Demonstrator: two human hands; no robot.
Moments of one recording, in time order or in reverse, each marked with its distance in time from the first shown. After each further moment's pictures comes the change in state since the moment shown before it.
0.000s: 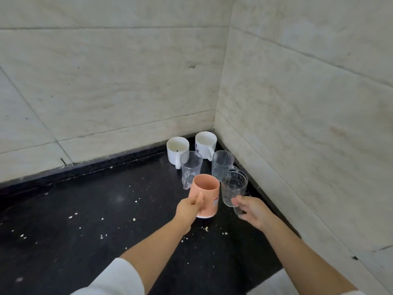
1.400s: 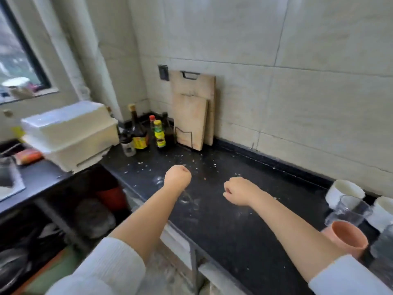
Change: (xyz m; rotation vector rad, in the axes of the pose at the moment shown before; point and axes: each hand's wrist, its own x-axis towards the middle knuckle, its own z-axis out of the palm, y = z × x) left_hand -0.317 -0.018 -0.173 0.306 1.204 -0.223; right_hand -0.179 0.057 0.227 -1.888 -0.907 -1.428
